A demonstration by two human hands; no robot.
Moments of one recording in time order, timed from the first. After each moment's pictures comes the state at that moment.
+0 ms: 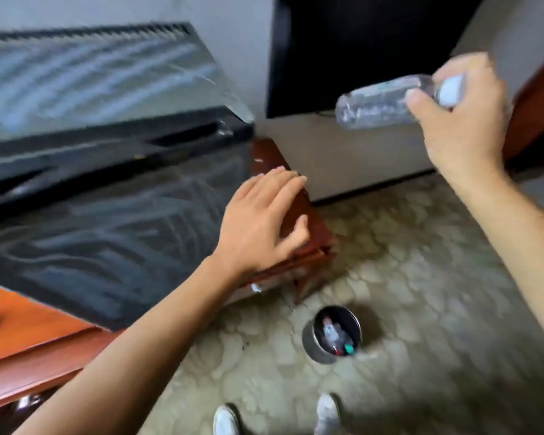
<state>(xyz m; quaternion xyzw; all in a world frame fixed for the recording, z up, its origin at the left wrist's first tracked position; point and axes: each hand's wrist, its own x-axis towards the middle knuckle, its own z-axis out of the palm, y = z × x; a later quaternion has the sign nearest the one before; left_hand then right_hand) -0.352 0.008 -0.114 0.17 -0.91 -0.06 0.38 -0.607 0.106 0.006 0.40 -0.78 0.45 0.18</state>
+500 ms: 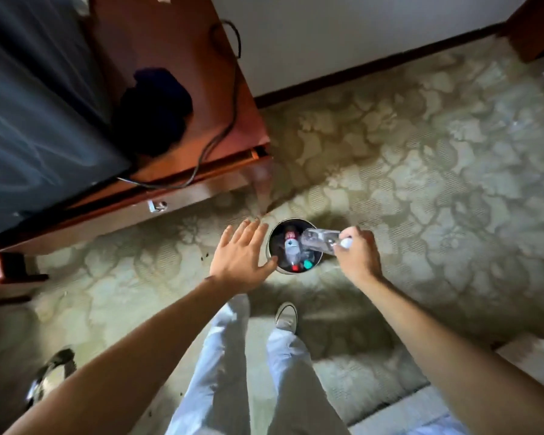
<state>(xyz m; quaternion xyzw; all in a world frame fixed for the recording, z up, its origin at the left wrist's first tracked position) -0.503 0.162 -0.468 0.35 -0.90 -0.21 -0.12 -0.717 0.298 -0.465 0.23 -0.92 0.17 -0.27</state>
